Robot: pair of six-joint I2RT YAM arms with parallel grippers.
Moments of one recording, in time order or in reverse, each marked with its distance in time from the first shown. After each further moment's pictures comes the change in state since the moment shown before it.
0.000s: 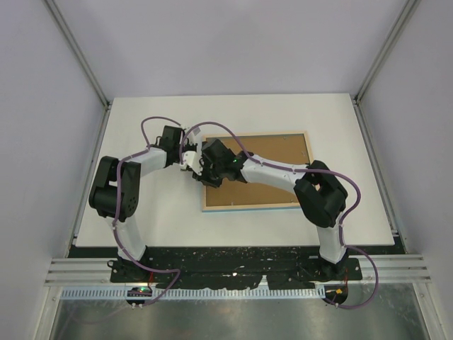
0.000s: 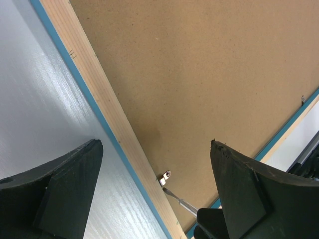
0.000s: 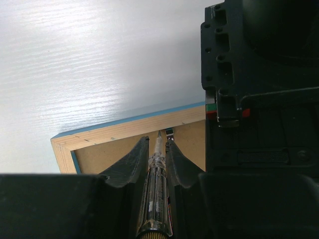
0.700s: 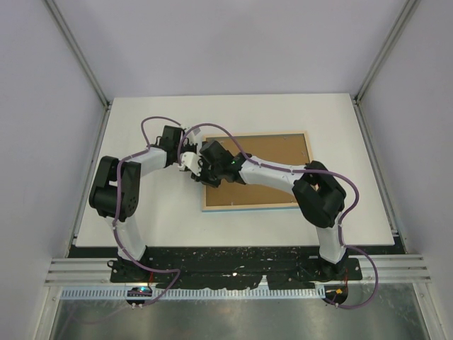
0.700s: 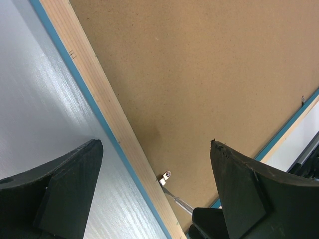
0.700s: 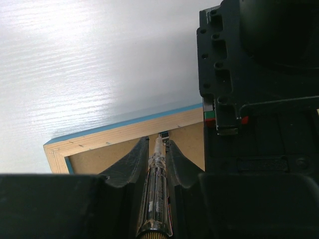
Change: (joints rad) left arm 0.000 0.002 0.002 0.001 0.000 0.000; right arm 0.010 0.008 0.000 0.022 0.049 -0.005
